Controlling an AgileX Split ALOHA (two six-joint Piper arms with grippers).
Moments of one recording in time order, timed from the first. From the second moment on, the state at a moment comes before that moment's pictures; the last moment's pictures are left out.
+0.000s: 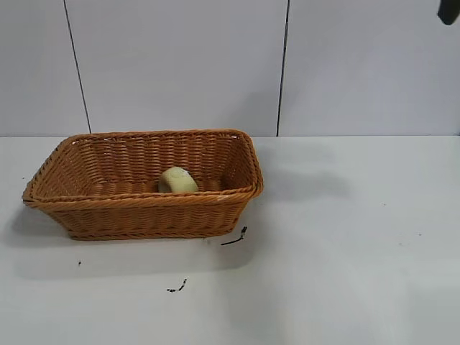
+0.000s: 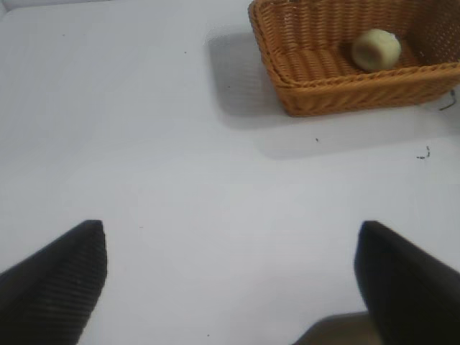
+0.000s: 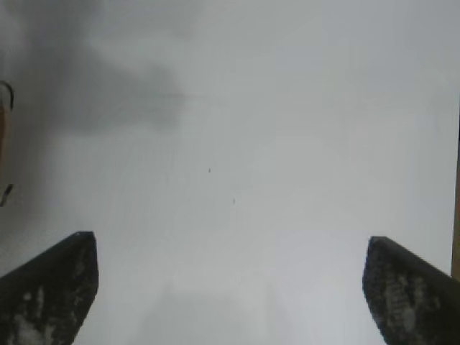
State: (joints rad) left arm -0.04 -0.01 -0.50 0.00 1.07 0.07; right arm -0.03 1.16 -1.05 0.02 1.21 -0.05
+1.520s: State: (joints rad) left arm -0.04 -0.01 -0.50 0.00 1.07 0.07; right arm -0.01 0.00 -0.49 0.03 1.03 -0.03
